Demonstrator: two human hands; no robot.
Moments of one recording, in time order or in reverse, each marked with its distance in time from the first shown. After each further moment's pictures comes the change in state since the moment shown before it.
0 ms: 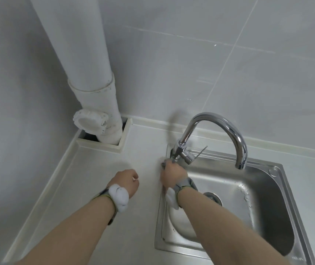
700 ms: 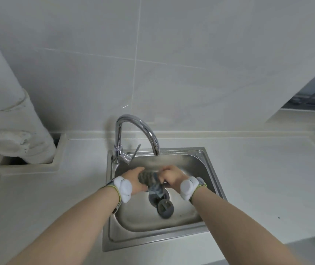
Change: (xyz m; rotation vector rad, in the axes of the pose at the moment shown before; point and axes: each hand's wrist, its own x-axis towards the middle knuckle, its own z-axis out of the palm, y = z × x) left_hand -0.051 0.184 0.058 0.090 -0.329 0.409; right_hand -0.114 0.166 -0.089 1.048 -0.091 0.325
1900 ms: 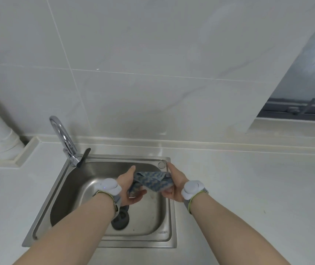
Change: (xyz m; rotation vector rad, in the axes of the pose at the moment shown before) left_hand 0.062 0.235 0.145 -1.267 0.243 -0.506; right_hand 0.008 0.098 -0.266 0.624 -0.257 0.252
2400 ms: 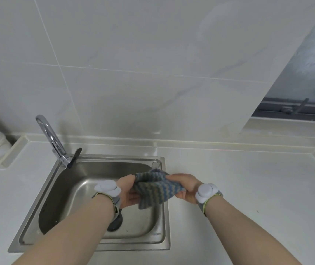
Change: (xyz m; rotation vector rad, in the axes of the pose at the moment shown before) left_hand 0.021 -0.006 0.022 0.073 -0.078 -0.010; right_hand 0.001 -0.010 -0.062 -0.174 -0.015 -0.086
